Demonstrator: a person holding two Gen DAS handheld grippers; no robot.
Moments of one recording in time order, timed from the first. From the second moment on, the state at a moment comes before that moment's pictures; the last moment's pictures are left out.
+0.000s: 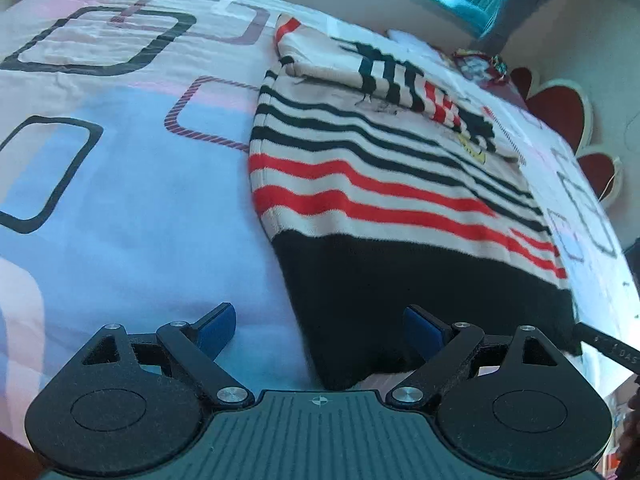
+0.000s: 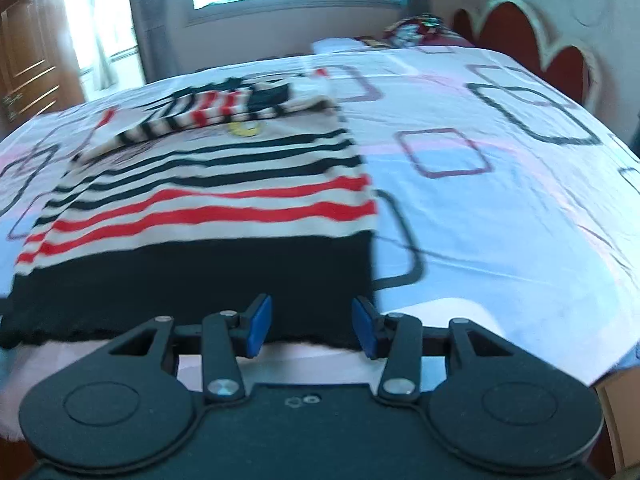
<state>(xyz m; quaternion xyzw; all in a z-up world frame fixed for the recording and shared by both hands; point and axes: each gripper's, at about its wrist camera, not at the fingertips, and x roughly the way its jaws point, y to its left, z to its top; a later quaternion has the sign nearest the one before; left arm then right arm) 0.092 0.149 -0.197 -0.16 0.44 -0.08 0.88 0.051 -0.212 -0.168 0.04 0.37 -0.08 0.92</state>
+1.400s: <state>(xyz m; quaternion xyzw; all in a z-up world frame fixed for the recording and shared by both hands) 0.371 0.114 -0.102 -0.22 0.30 -0.09 0.93 0.308 -0.260 -0.095 0.15 0.27 0.03 0.95</state>
